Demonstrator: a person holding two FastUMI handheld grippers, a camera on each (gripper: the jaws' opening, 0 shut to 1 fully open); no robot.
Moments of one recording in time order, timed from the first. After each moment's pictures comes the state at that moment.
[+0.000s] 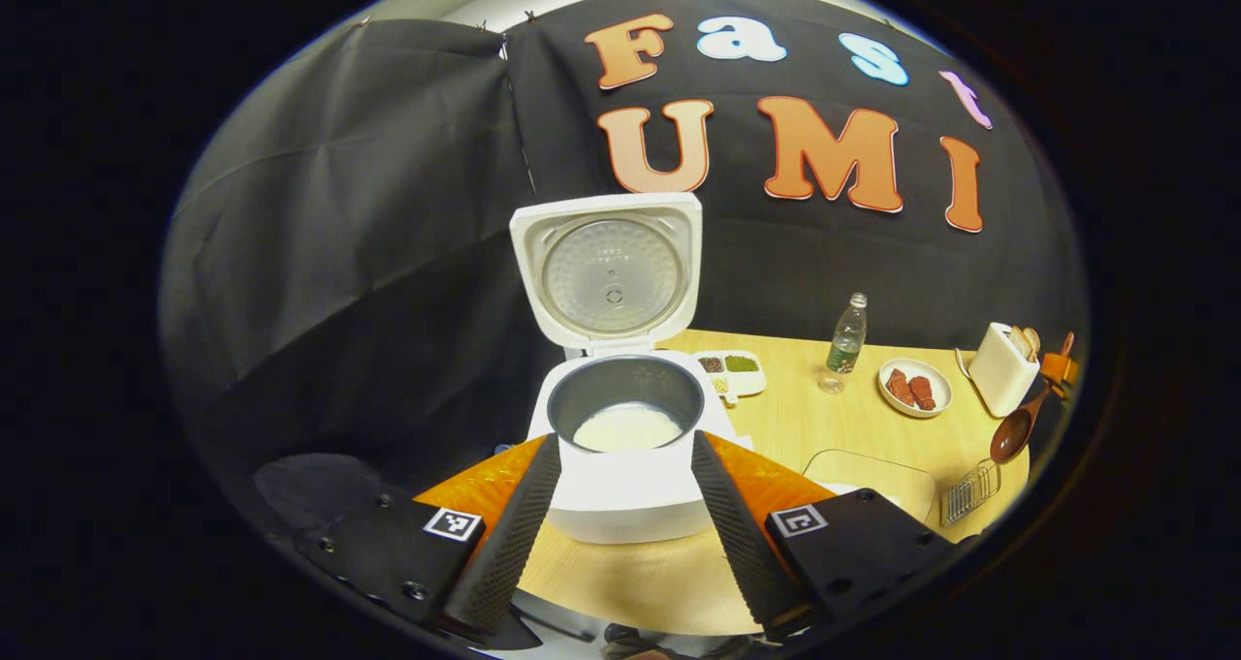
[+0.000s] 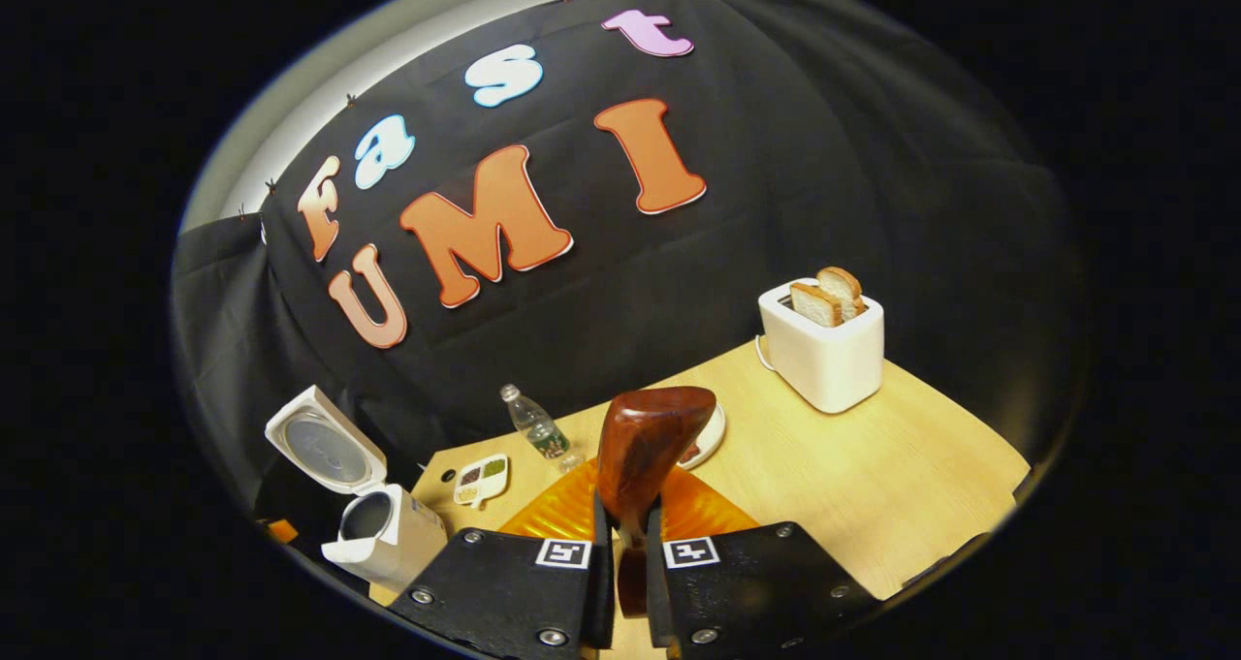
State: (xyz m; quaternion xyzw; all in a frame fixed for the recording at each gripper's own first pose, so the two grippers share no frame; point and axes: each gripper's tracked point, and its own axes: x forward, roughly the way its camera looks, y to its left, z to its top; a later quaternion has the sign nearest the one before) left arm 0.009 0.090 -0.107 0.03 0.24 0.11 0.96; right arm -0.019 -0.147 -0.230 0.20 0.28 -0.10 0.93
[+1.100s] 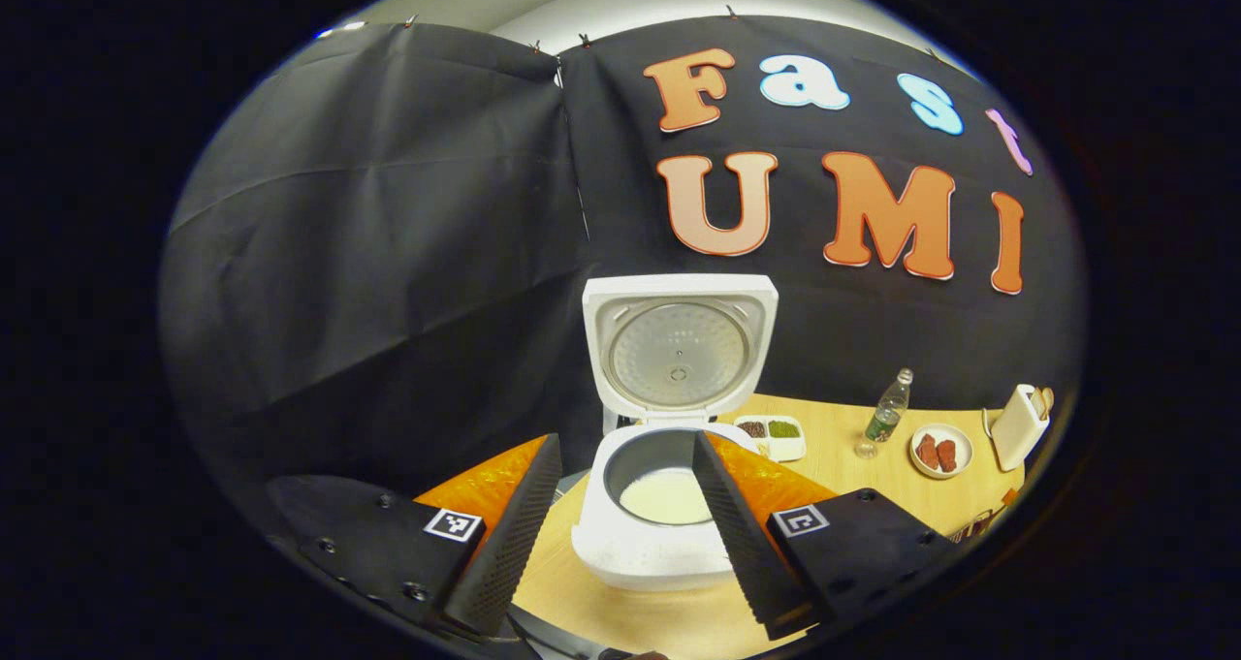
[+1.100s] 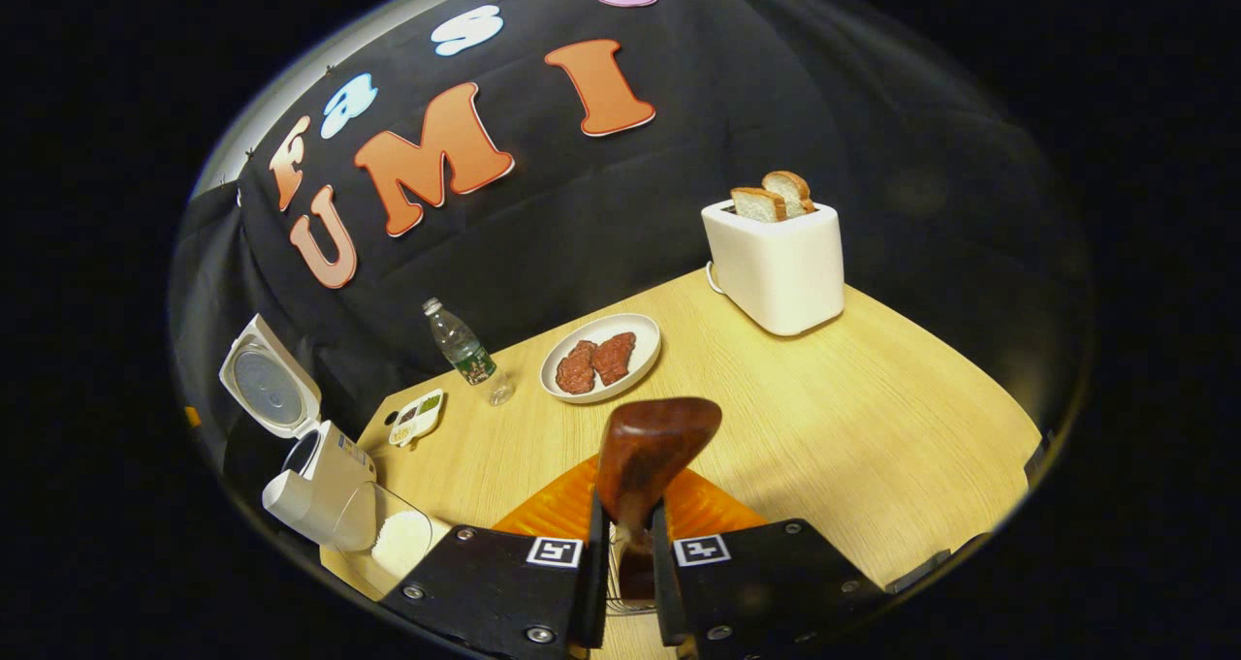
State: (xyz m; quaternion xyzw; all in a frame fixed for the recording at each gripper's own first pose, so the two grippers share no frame) left arm 0.055 0.178 -0.027 0.01 0.17 0.18 0.97; right arm -0.075 -0.173 -0.339 0.19 0.36 -0.12 0.91
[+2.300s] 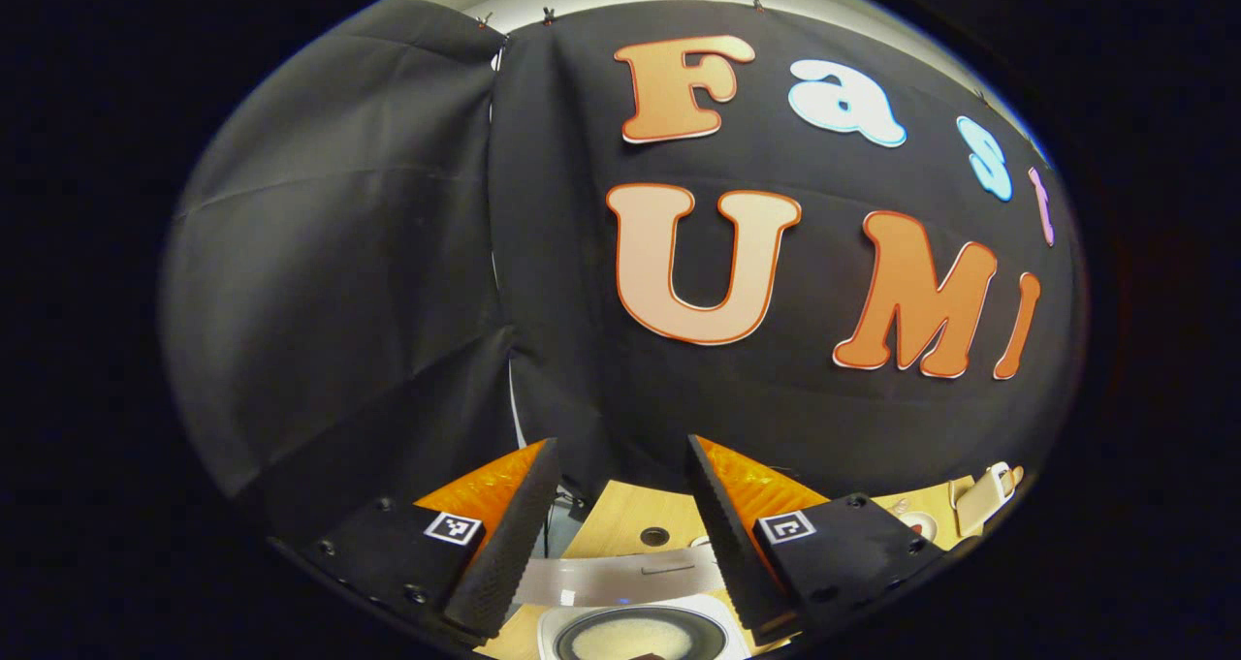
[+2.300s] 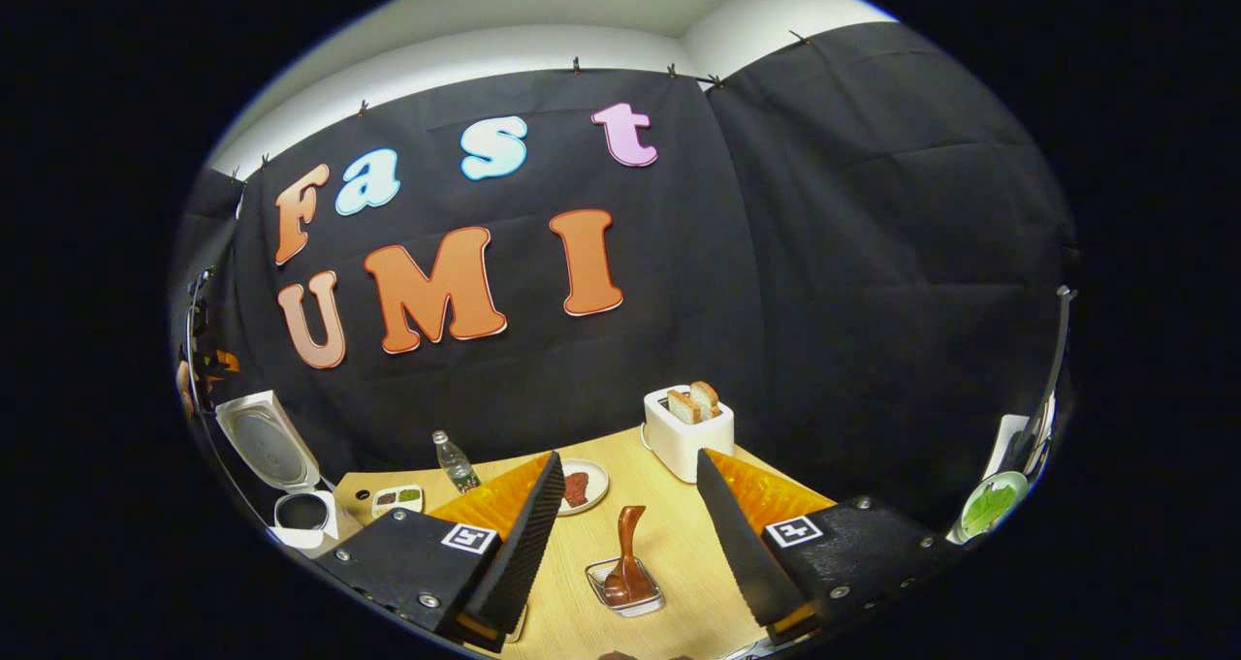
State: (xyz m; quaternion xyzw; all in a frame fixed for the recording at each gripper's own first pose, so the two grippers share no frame) left arm 0.370 0.213 0.031 -0.02 0.18 0.07 0.98; right arm -0.122 -0.171 -0.067 0.06 0.17 -0.25 0.95
